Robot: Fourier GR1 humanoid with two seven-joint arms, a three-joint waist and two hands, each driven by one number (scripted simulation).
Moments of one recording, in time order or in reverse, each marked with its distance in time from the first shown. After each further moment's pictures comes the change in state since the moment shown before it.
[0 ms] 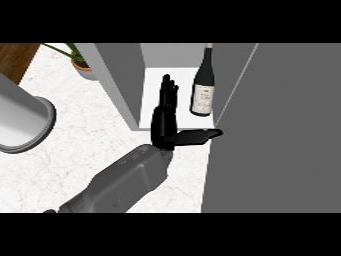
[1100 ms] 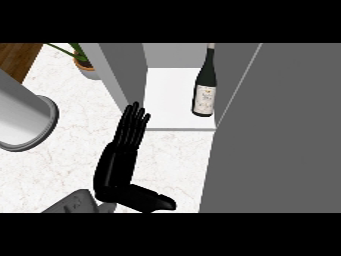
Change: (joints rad) left arm 0.398 0.425 -0.027 -0.757 -0.324 -0.032 0.181; right arm 0.073 -0.086 -0.027 -0.052 -0.065 0.117 -0.016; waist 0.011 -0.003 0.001
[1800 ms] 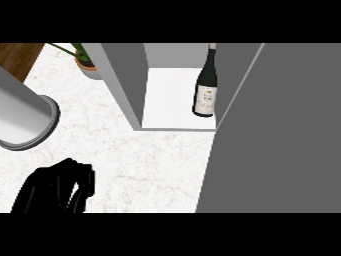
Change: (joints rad) left arm 0.309 0.377 0.143 -0.334 0.017 -0.200 0.004; right arm 0.048 0.010 0.228 -0.007 -0.031 0.100 0.048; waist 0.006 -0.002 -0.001
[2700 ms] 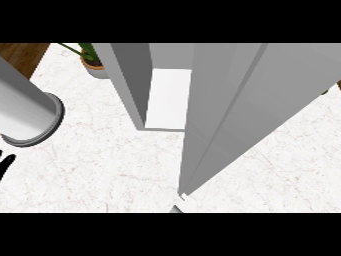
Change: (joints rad) left arm 0.380 0.267 0.306 0.010 0.165 -0.322 -0.149; right arm -0.266 0.062 0.555 0.052 0.236 -0.415 0.185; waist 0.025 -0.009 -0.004
